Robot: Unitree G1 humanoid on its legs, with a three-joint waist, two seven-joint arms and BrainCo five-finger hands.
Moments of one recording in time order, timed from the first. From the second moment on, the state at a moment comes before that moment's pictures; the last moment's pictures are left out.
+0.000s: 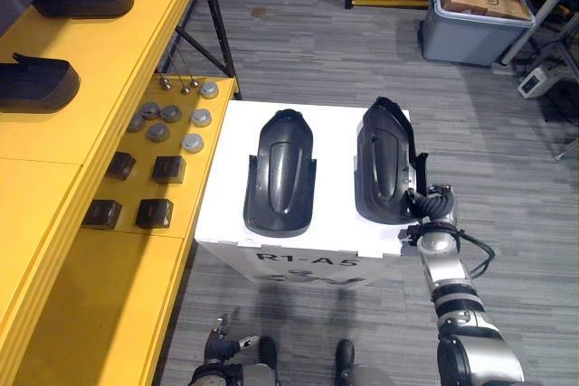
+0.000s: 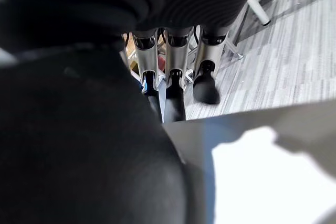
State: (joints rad) left arm 0.20 0.06 -0.03 0.68 -0.10 -0.11 0.17; right arm -0.40 -0.19 -0.20 0.55 -0.32 0.08 -0.37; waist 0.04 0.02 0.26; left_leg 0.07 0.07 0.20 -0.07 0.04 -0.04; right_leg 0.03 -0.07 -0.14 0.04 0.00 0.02
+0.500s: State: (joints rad) left arm 0.24 0.05 0.09 0.56 -0.10 -0.10 0.17; right arm -0.08 -0.12 -0.25 0.02 -0.41 0.09 -0.38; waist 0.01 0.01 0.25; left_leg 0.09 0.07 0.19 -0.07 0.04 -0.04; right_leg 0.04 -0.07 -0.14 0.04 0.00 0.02
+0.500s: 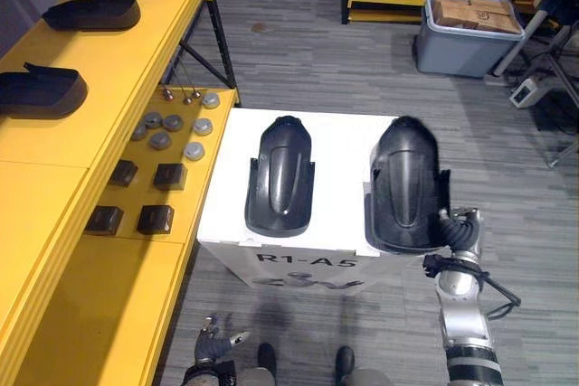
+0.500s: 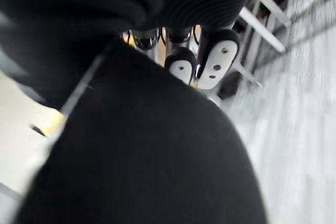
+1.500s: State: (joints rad) left arm 0.05 0.05 -0.35 -0.25 -0.37 -0.13 0.15; right arm -0.12 -0.08 0.21 -0.30 -0.53 -0.02 -0.35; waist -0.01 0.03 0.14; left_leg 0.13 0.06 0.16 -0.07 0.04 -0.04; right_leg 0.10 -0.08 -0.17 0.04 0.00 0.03
